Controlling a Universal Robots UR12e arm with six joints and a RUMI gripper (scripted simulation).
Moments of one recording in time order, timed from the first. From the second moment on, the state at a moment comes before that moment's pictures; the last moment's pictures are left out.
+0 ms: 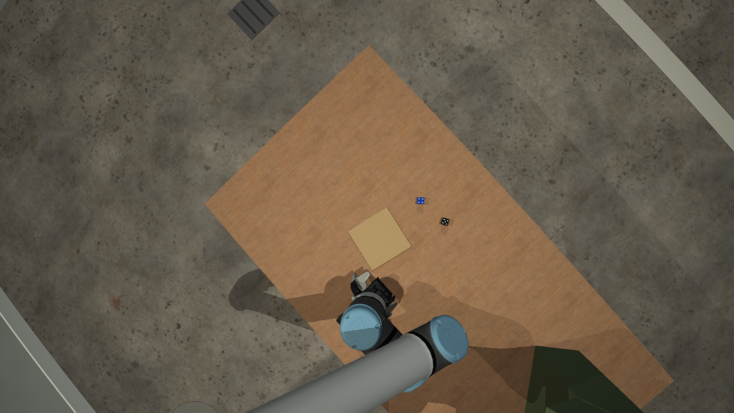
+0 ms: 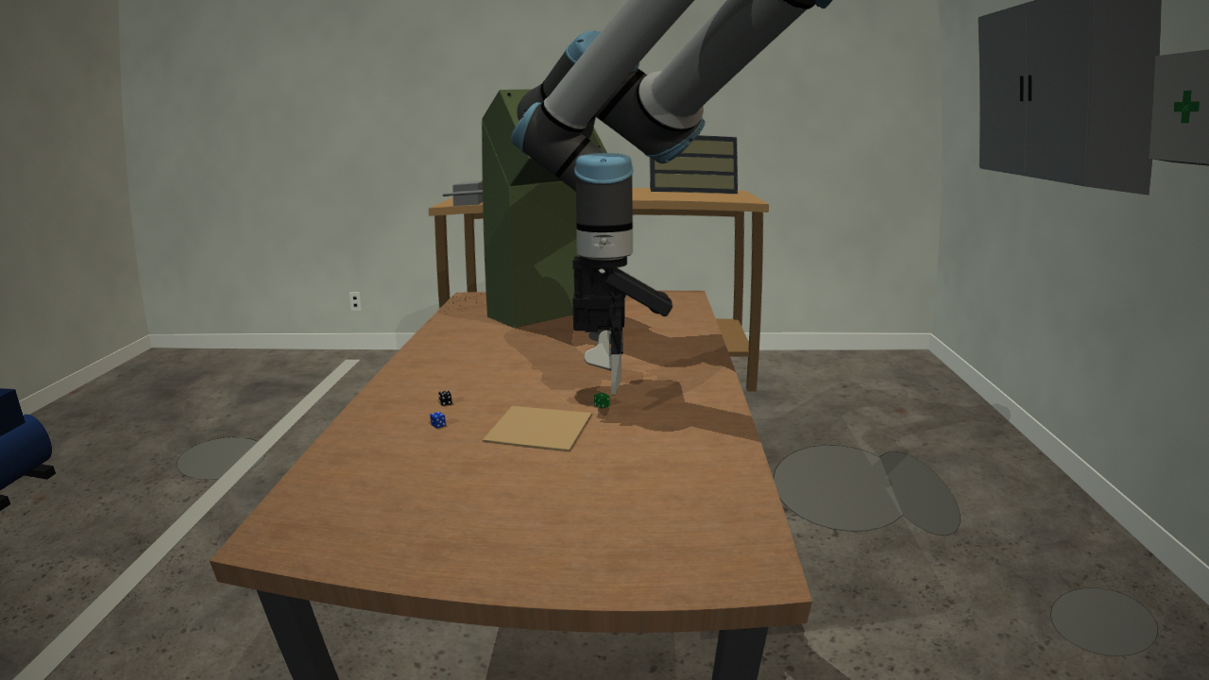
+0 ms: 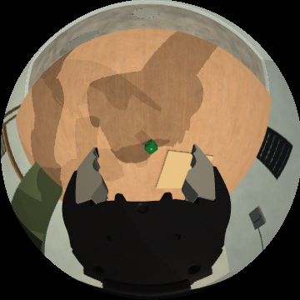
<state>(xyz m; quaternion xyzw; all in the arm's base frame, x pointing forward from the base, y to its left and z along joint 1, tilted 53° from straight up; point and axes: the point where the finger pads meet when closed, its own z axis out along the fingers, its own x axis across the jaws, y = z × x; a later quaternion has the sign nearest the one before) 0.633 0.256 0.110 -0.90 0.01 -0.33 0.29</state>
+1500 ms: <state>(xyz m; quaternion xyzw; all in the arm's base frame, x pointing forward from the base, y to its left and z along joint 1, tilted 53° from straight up) 0.627 0.251 0.116 -0.90 0.01 -0.33 0.29</state>
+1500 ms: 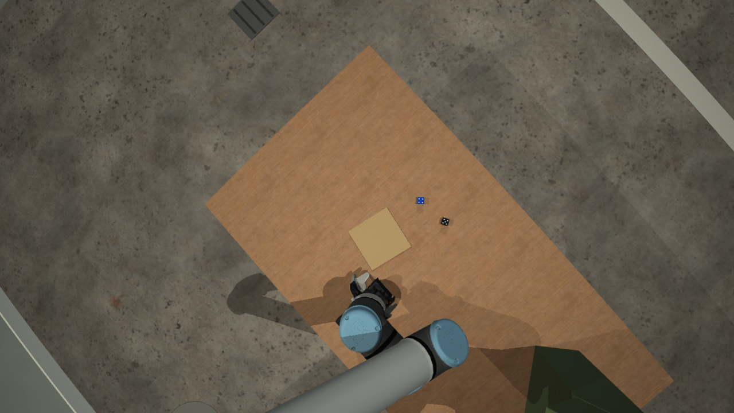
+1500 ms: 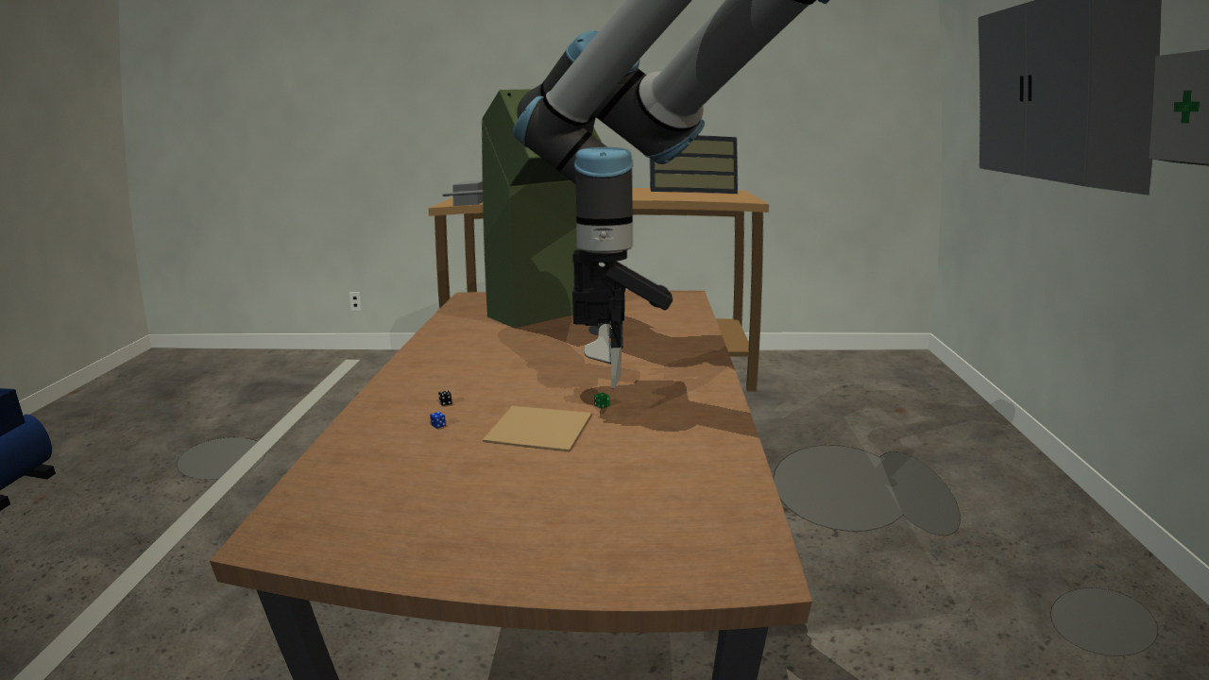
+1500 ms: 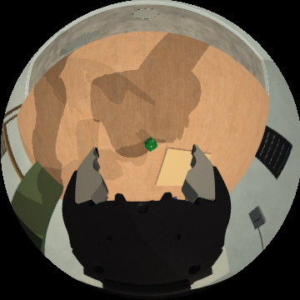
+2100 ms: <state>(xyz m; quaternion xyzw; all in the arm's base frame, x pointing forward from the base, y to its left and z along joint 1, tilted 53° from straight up) 0.592 0.222 0.151 -0.90 0.01 -0.34 0.29</state>
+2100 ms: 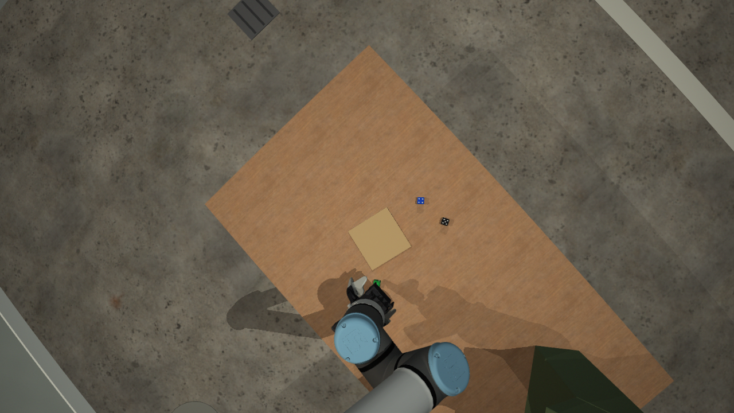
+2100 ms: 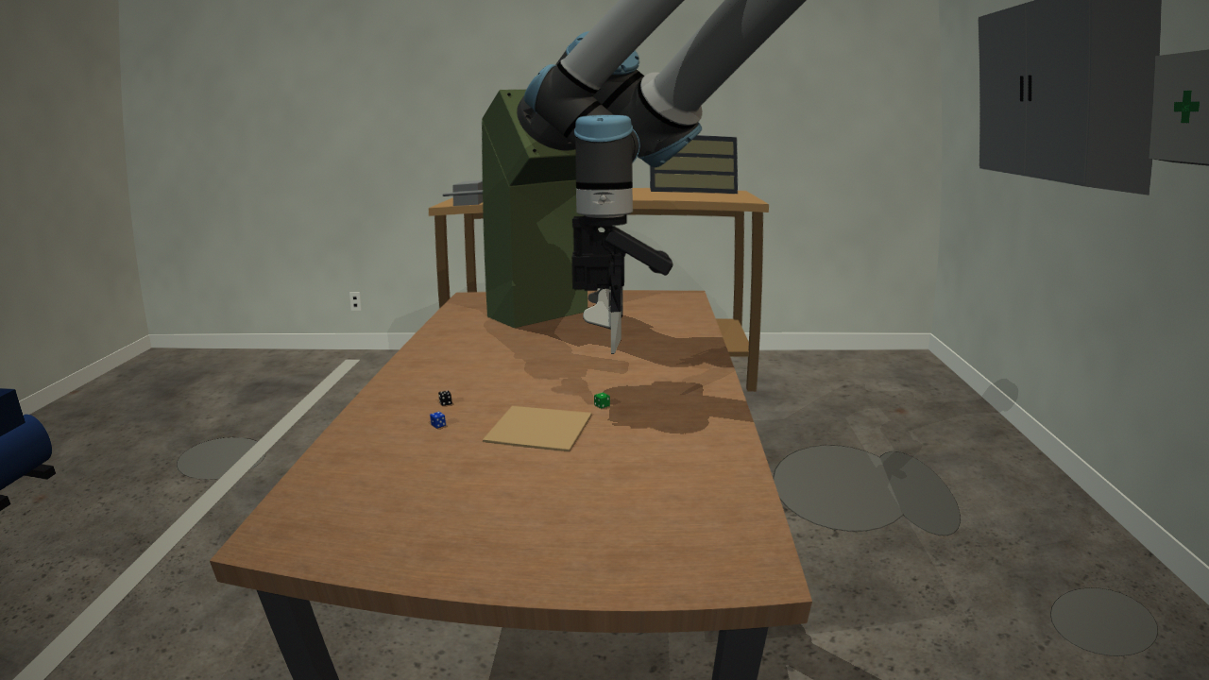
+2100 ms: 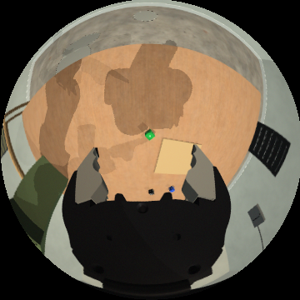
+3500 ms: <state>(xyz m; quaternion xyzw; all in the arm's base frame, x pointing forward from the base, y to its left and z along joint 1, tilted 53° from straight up) 0.569 0.196 0.176 -0.90 -0.04 -0.35 0.27</state>
